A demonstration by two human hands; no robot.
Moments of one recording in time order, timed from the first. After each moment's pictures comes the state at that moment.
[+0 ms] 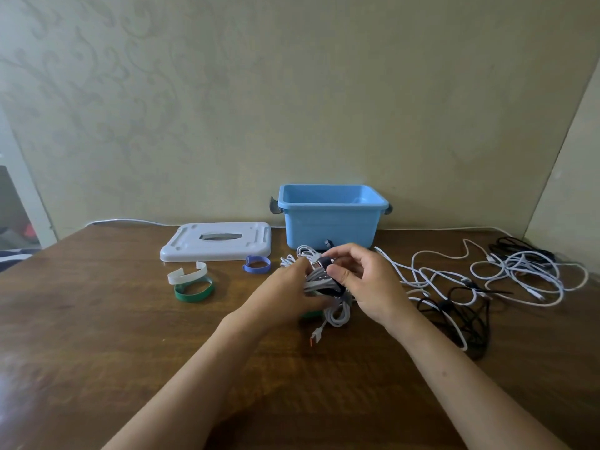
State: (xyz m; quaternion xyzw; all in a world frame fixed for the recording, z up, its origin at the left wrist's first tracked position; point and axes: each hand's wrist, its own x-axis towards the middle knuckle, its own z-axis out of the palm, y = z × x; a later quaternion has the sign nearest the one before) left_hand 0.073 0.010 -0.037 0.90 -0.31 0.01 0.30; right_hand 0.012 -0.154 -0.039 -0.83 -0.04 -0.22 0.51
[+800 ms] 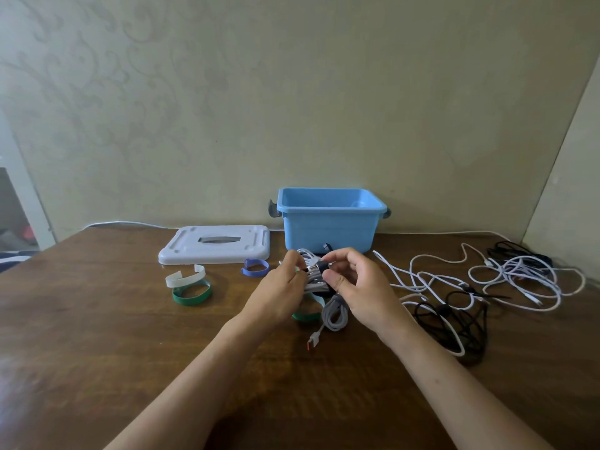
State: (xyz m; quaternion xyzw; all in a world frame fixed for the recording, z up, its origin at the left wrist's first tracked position) left_hand 0.067 0.005 -0.033 0.87 -0.23 -0.01 0.44; right_hand 0.005 -0.143 -0.037 -0.83 -0.02 -0.22 0.51
